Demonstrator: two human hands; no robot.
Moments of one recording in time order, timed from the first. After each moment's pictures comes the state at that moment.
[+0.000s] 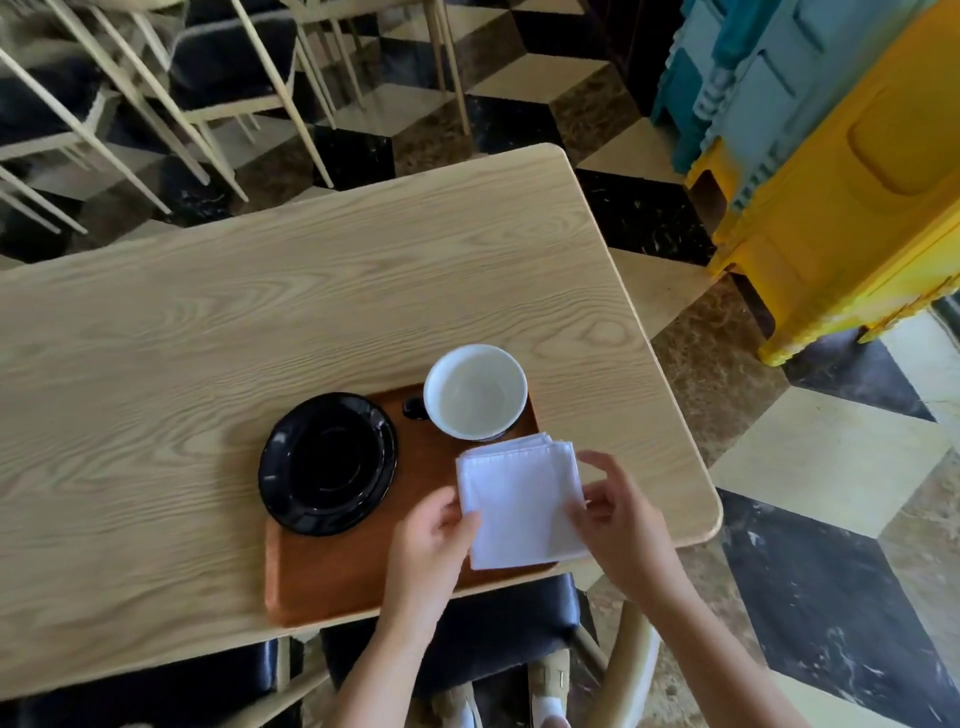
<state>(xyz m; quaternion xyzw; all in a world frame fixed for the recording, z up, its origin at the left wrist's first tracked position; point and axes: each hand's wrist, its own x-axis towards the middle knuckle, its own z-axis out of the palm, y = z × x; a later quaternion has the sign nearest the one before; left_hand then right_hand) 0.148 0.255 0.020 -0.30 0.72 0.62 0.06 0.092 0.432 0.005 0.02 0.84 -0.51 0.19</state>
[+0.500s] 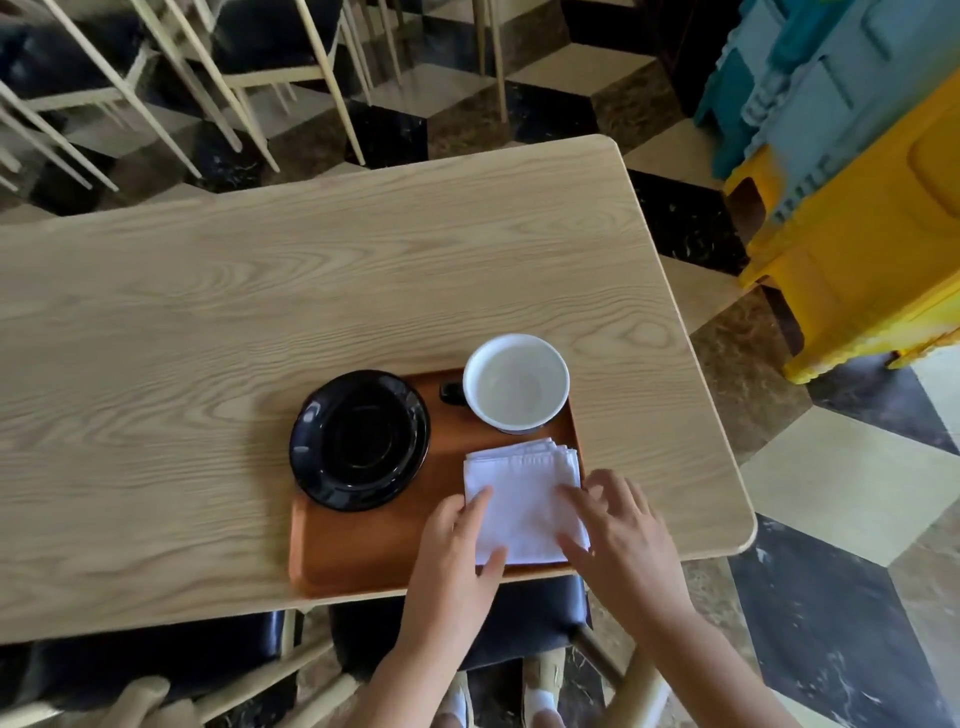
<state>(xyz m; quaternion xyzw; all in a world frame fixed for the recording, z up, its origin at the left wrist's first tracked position) 0.181 0.246 -0.018 -0.14 0.94 0.32 0.03 0.105 0.410 -0.014 -0.23 0.96 -0.17 0.05</state>
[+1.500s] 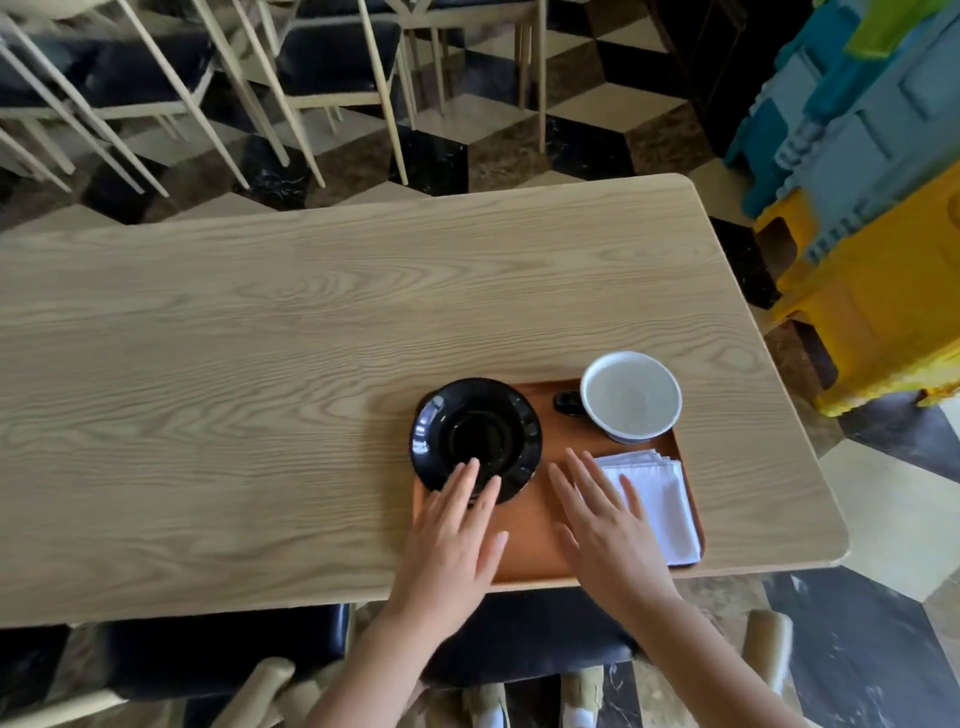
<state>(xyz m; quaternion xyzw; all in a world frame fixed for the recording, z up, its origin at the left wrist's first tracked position) 0.213 0.119 -0.004 -0.02 0.99 0.17 0.01 0.138 0.298 -0.009 -0.30 0.95 -0.10 0.02</state>
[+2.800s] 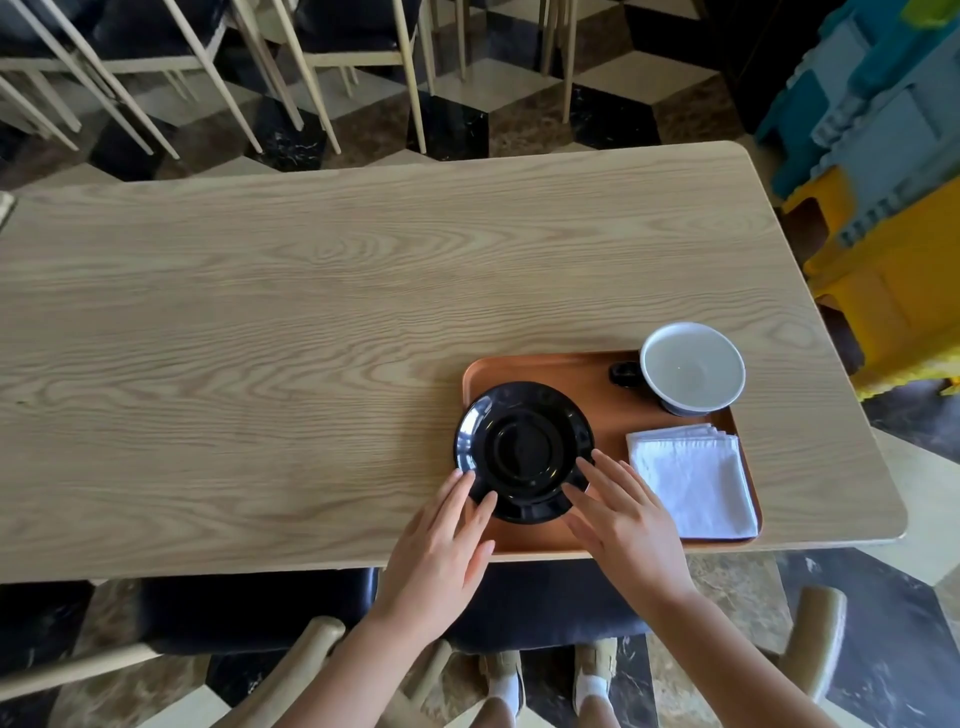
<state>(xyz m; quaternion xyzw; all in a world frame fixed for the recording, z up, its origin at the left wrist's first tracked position) 0.268 0.066 -0.017 0.00 0.99 0.15 0.04 0.164 0.270 -0.027 -0.34 0.92 -0.17 -0.04</state>
